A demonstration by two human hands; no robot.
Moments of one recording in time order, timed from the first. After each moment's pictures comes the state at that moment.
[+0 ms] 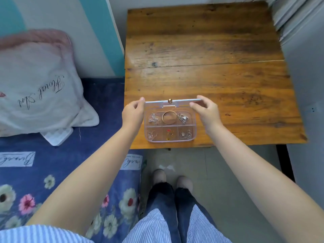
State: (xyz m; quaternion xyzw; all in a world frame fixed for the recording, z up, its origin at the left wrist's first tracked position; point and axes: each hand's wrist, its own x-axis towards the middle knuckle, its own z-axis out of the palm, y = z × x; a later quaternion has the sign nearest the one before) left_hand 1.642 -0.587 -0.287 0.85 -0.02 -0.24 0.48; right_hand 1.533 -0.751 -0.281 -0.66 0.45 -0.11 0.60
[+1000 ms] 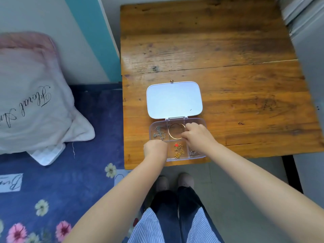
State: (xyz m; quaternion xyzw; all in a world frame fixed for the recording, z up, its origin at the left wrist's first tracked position) left_hand 1.623 -0.609 -0.356 0.83 -0.38 -0.34 -0.22; right_hand 1.556 -0.737 -0.358 -0.97 0.09 0.17 0.12
